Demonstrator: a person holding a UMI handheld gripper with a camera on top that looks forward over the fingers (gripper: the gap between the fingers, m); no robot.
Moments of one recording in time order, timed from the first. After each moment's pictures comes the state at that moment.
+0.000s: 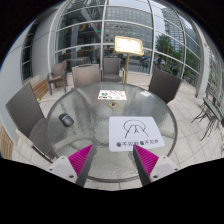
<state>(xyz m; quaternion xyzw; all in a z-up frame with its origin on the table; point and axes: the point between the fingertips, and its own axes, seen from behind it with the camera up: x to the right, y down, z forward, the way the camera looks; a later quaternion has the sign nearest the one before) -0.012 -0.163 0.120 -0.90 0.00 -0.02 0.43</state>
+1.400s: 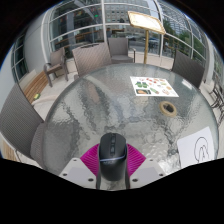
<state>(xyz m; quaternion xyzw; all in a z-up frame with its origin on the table) -0.207 0.109 -0.018 -0.94 0.02 0.02 0.34</state>
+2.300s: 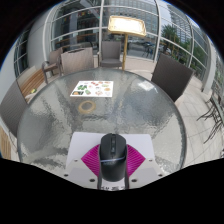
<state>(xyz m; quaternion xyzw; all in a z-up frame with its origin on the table) 0.113 0.043 0.033 -0.94 -0.02 -0.01 0.35</state>
